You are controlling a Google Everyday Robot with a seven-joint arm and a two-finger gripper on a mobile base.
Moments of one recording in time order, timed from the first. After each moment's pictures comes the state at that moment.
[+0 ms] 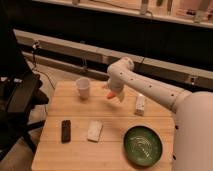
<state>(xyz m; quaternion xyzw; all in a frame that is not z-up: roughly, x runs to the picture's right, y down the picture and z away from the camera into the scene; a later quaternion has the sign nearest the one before) 0.063 0.026 0.892 -0.19 -0.16 -0.38 0.89</state>
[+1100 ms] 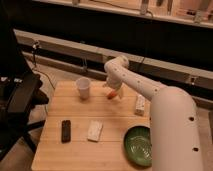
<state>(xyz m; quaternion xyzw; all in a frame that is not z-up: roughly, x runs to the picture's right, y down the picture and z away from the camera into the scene) 0.070 0.024 0.951 -0.24 -0.13 -0.39 0.88</state>
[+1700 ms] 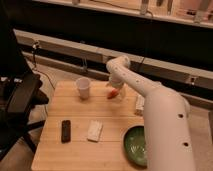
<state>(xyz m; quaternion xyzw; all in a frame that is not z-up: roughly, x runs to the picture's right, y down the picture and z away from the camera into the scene) 0.091 0.026 0.975 -0.27 -0.12 -0.36 0.88</state>
